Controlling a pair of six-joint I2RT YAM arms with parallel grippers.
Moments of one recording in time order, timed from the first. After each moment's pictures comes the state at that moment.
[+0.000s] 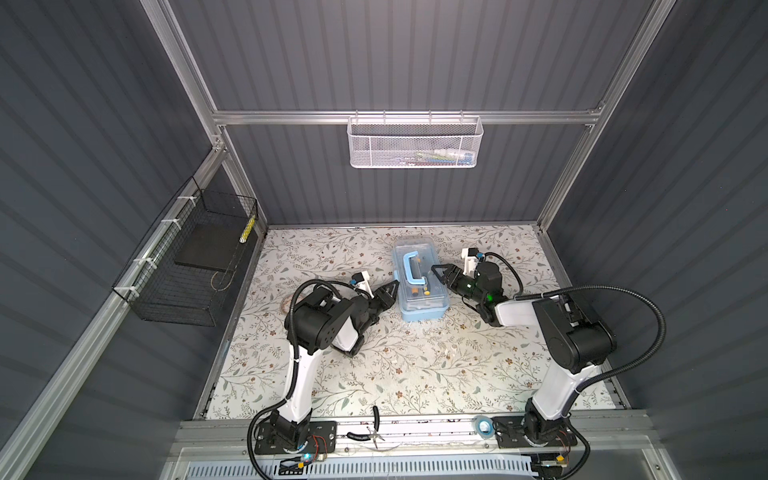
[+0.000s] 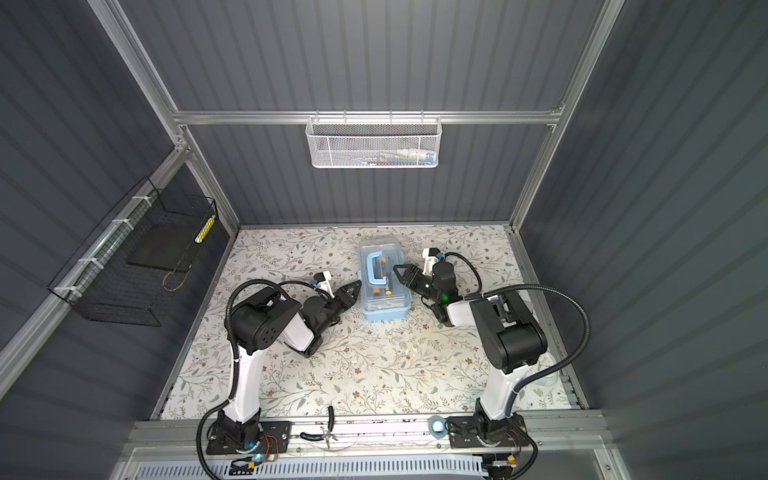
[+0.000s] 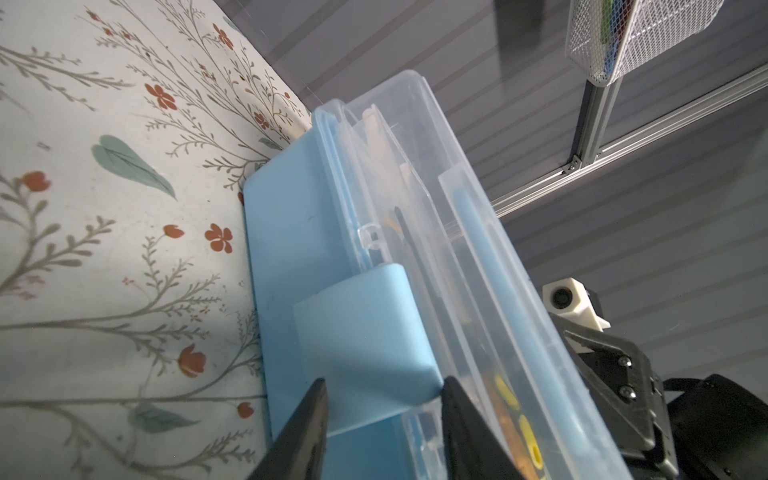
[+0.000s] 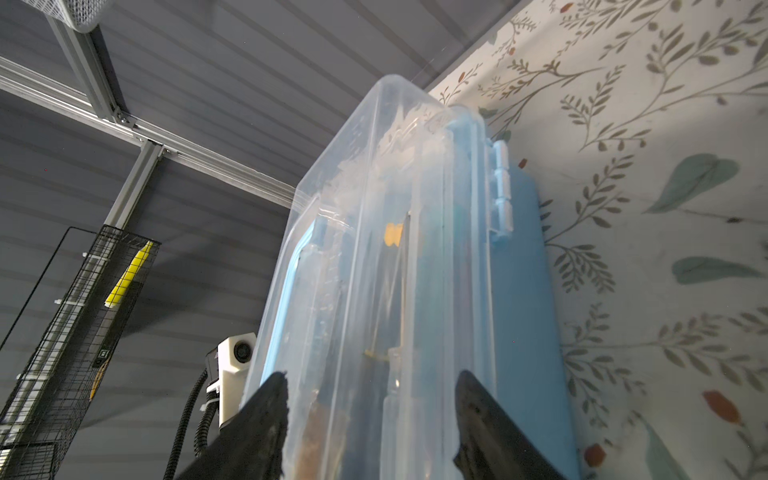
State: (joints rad) left arm -0.56 2.18 0.68 1.48 0.14 -1.04; right arm 0.33 1.83 0.75 0.84 -0.44 0.92
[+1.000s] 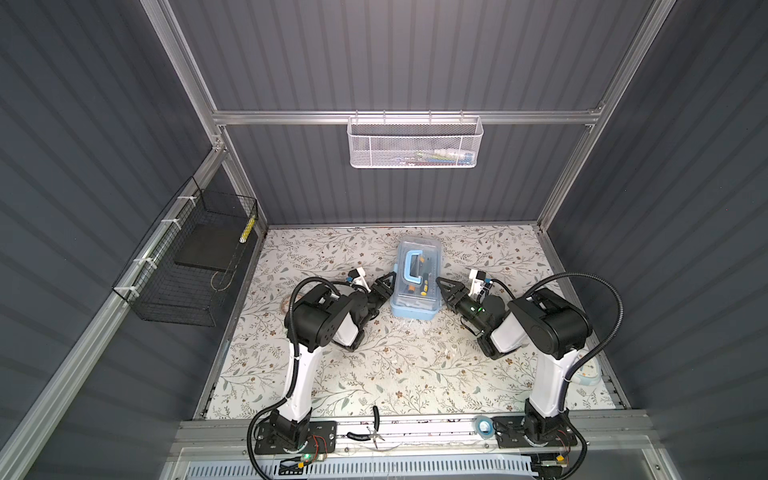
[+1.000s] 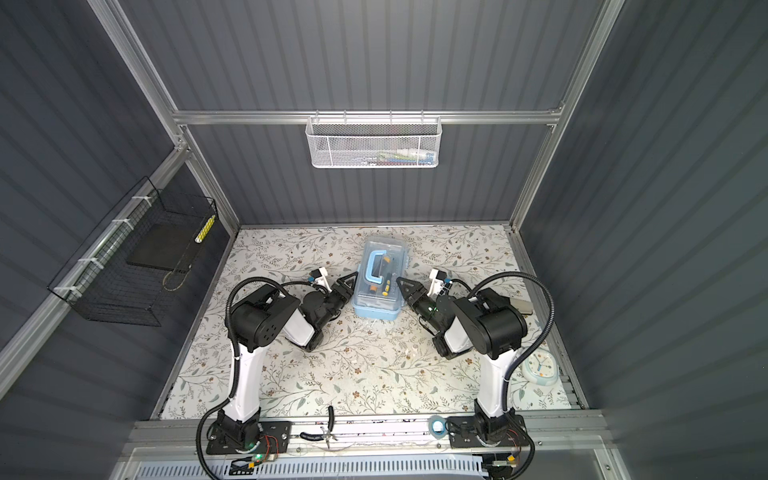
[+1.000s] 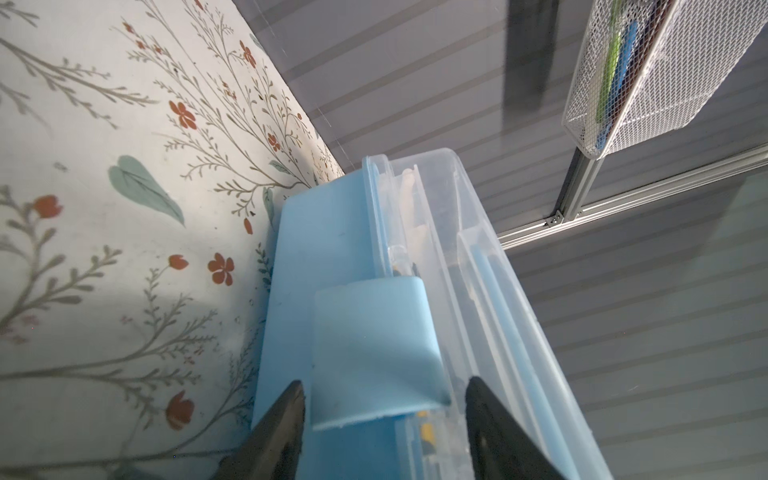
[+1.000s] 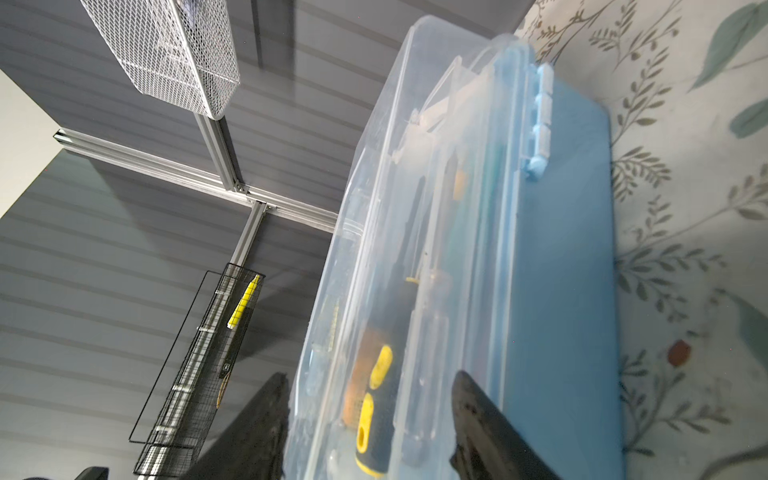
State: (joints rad) left arm -0.54 2.19 0.72 1.47 0.12 -1.19; right arm 0.39 1.96 0.46 1.51 -0.37 1.25
